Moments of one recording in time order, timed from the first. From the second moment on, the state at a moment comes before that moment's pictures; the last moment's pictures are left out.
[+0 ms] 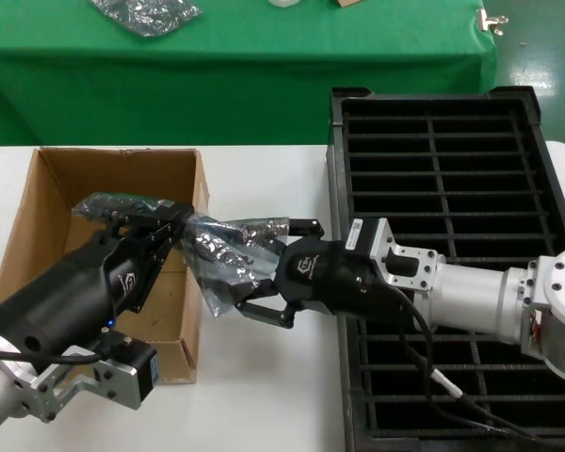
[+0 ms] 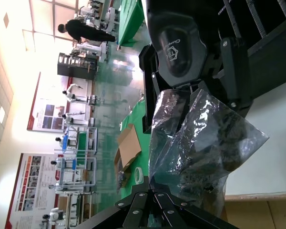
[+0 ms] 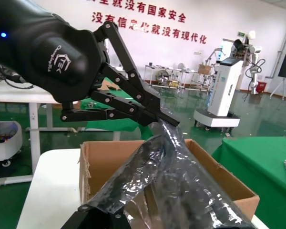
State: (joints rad) left arm -0.12 -0.60 1.64 -2.04 -0.91 0.51 0.28; right arm 0.77 0.29 -2.02 1.12 1.73 -0.94 -0.10
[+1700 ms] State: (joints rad) left arm -0.12 -0.60 1.64 -2.04 -0.91 0.51 0.28; right arm 0.49 0.83 -1.81 1.84 1.64 -0.82 0.21
